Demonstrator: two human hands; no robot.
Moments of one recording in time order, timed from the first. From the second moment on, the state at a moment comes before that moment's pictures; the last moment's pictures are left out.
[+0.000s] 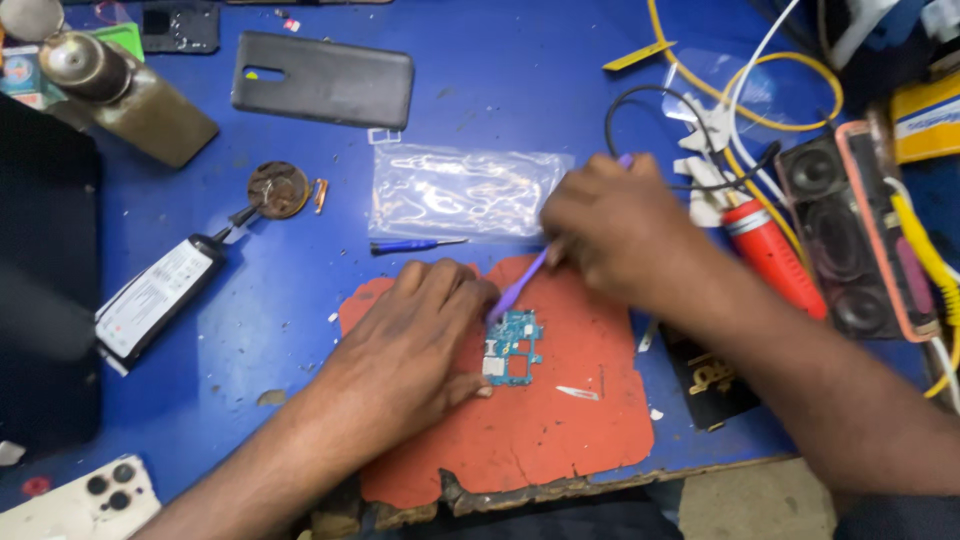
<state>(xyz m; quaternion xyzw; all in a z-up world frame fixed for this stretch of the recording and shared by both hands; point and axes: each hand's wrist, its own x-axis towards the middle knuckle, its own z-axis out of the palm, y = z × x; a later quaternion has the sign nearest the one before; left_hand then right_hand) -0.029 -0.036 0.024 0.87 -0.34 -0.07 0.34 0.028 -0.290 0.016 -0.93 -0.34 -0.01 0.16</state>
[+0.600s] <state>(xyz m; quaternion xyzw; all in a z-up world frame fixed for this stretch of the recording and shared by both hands) -0.030 -0.035 0.022 0.88 -0.34 -0.11 0.31 0.033 -0.297 0.016 -0.90 -0.41 0.01 0.18</state>
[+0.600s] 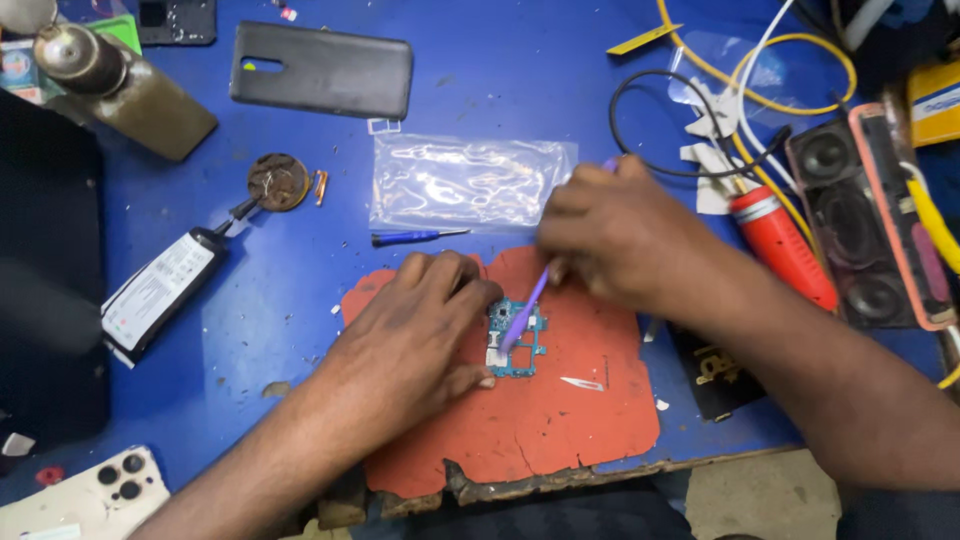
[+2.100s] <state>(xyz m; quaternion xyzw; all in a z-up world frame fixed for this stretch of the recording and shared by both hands) -0.028 -0.035 0.026 0.88 -0.34 -0.11 0.31 0.025 -0.302 0.014 -0.88 -0.43 0.03 0.20</state>
